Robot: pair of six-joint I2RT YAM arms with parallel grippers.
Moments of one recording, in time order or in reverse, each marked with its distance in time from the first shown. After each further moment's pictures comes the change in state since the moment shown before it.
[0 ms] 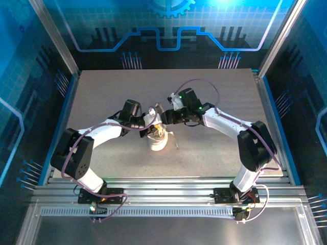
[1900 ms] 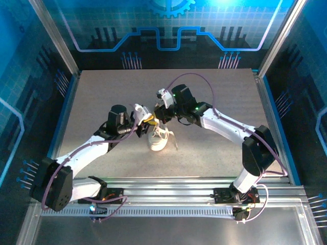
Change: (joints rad) left arm 0.000 -0.358 -0.226 0.298 -0.065 -0.485; right arm 0.101 -0.055 0.084 0.047 0.062 -0.201
